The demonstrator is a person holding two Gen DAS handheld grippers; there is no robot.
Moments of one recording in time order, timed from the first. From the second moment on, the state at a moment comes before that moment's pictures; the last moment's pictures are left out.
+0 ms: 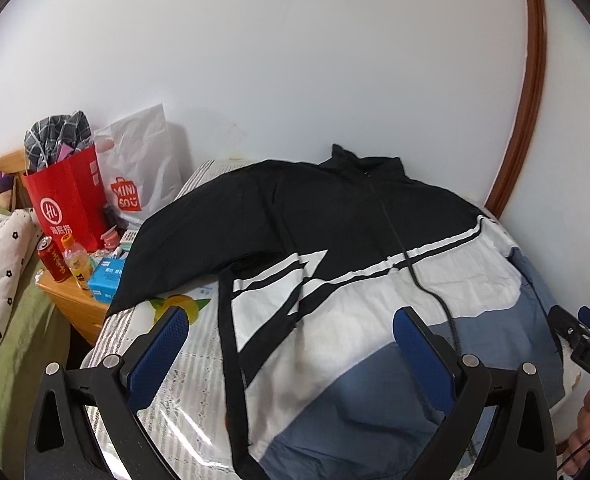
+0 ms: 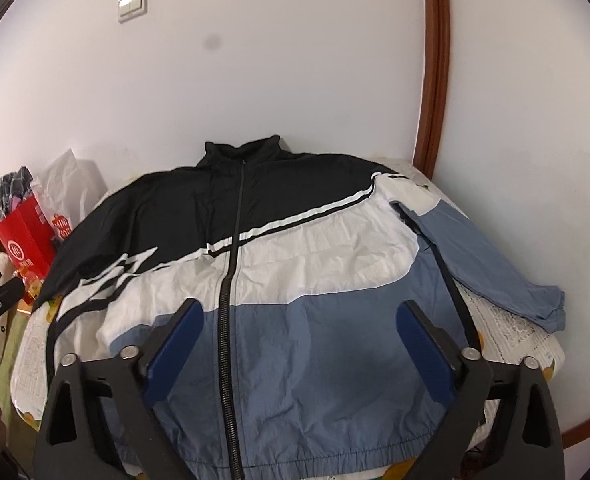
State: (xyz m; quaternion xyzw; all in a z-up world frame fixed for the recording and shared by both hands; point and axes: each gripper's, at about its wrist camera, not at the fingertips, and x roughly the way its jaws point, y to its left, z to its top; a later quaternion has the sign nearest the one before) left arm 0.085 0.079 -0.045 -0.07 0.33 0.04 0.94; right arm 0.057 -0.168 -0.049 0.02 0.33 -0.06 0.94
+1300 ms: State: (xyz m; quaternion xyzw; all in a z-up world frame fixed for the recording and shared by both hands) left arm 0.204 0.253 -0.156 -0.10 0.43 0.18 0.88; right arm 0.186 -0.157 -0.113 -0.03 0.42 -0.10 0.90
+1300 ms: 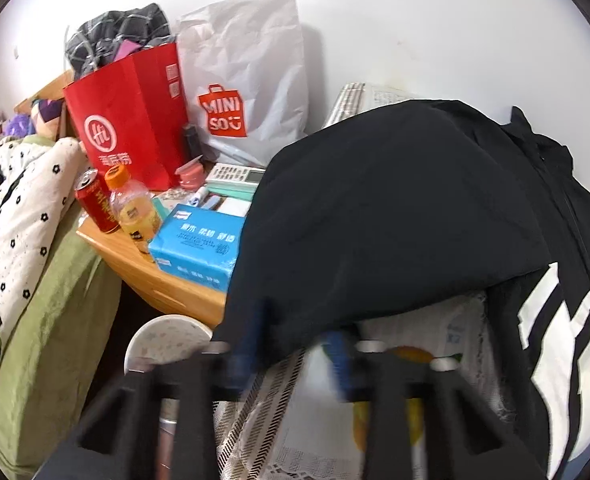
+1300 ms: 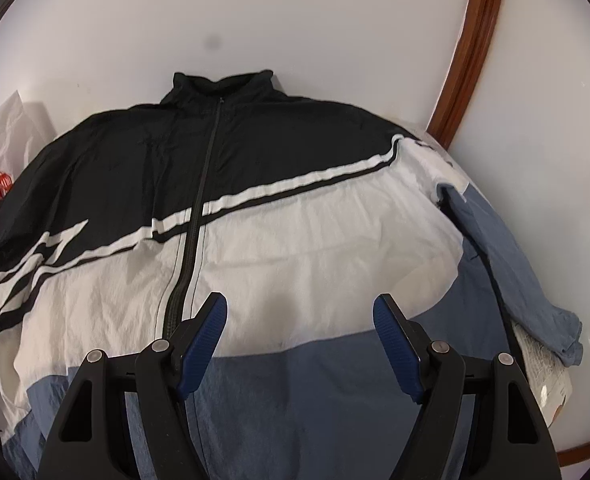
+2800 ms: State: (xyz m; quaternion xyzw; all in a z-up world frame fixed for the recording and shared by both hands) left arm 0.312 -0.037 -0.099 0.02 0.44 -0.06 0.89; right arm 0.154 -0.266 -0.122 -0.02 0.39 -0.08 0.92
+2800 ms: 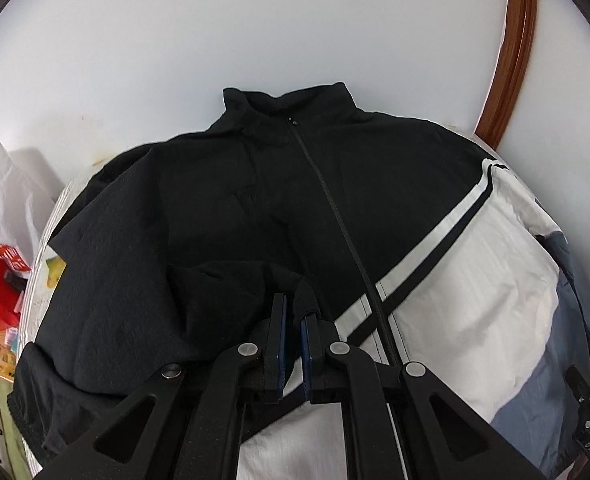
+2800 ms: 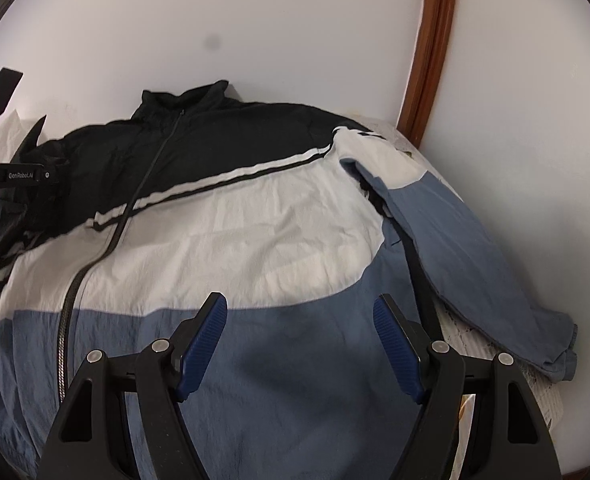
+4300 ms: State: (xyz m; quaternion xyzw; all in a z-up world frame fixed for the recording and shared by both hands) left arm 0.144 0.143 -0.155 -0.12 0.44 -0.04 0.89; right arm 0.347 0.035 -0.110 0.02 0.43 0.27 0.86
